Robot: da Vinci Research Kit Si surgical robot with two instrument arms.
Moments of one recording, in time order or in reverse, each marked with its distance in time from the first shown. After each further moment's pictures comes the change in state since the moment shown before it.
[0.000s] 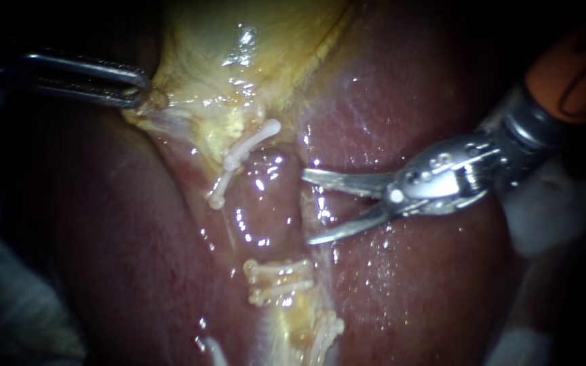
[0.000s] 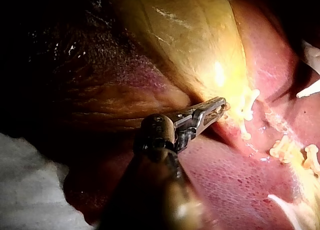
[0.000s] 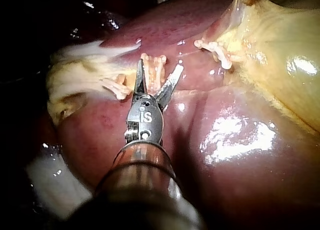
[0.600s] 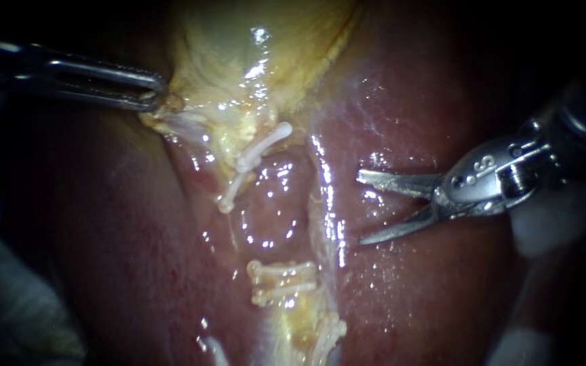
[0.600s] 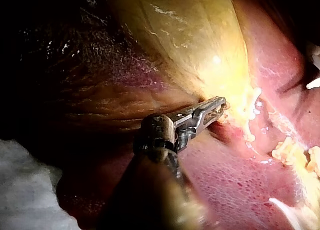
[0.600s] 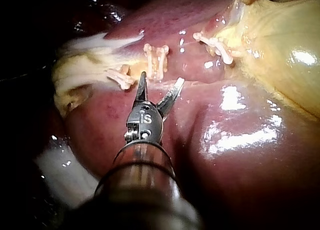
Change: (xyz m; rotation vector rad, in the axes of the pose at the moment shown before) right arm -0.001 0.000 -0.002 -0.020 -0.114 -0.005; left arm -0.001 -0.001 0.005 0.007 0.005 0.008
